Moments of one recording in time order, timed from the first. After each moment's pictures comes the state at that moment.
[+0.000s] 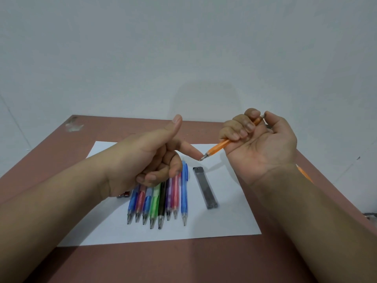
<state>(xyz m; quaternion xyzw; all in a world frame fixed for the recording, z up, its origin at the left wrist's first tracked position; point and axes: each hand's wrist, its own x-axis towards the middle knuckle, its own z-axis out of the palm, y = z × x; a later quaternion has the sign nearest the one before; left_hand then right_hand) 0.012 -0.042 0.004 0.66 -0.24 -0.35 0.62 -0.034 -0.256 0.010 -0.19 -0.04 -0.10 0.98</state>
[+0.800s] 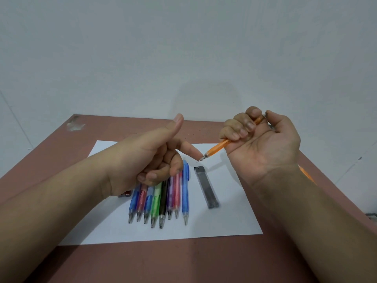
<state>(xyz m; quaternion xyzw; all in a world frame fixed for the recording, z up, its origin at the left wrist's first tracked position) 0.012 -0.043 0.004 0.66 -0.24 -0.35 0.62 -0.036 -0.255 0.010 -0.22 -0.06 -0.10 0.97</state>
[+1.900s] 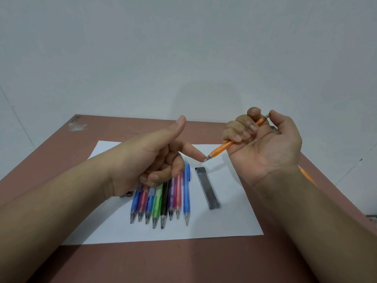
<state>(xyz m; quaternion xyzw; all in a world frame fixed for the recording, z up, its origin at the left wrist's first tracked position) 0.012 -0.043 0.003 0.65 -0.25 -0.35 0.62 -0.036 -0.255 0.011 -0.22 -0.05 -0.11 0.97</state>
